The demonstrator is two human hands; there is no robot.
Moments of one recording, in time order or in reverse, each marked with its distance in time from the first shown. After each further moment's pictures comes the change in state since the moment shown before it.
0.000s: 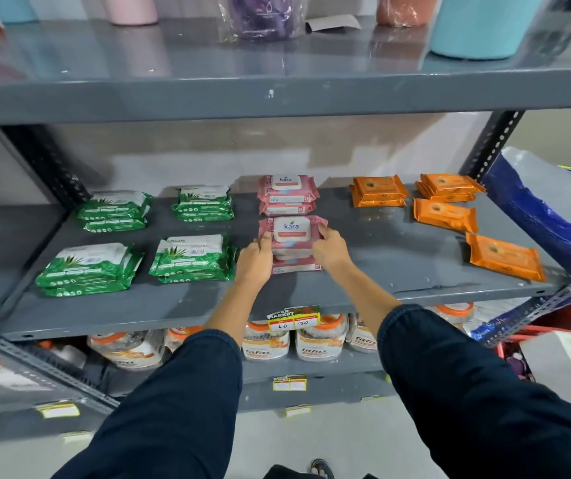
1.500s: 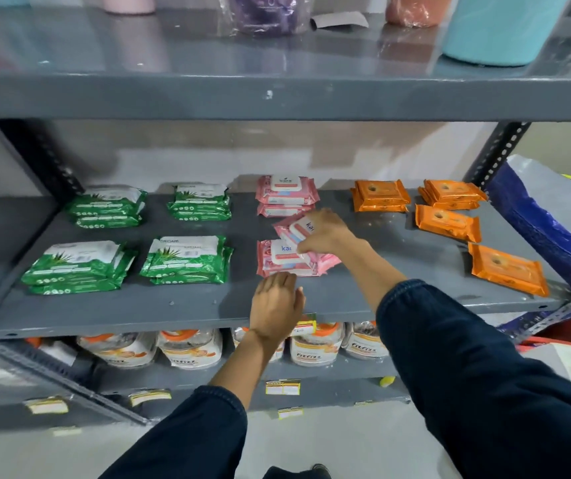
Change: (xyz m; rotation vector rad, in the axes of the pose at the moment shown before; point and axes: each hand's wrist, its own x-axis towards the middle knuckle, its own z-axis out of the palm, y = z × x) left_hand -0.042 -0.035 0.051 0.534 0.111 0.574; right_hand 0.046 -0.023 -0.017 -0.688 -0.143 -0.288
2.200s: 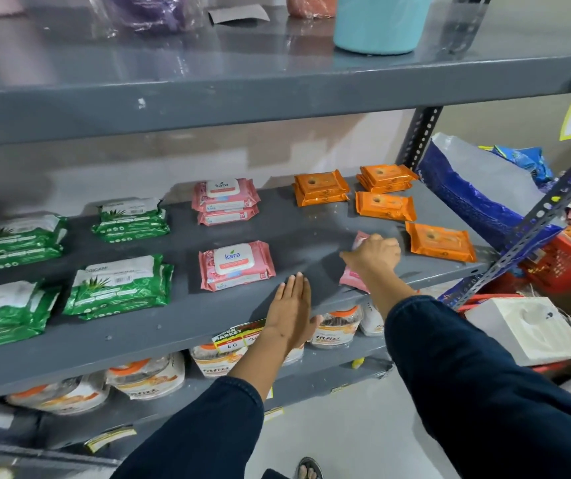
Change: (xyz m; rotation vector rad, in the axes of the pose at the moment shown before) left_hand 0.021 0.075 0.057 0.244 -0.527 0.276; right_hand -0.055 0.149 -0.004 -0.067 0.263 0.831
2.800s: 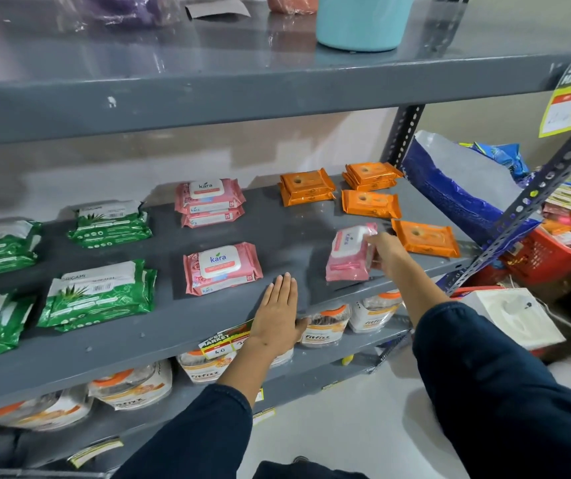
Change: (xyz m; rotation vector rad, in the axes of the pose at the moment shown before) left_hand 0.002 -0.006 0.014 -0.002 0.021 0.014; right_hand 0.035 0.043 -0.015 1.040 -0.360 0.199
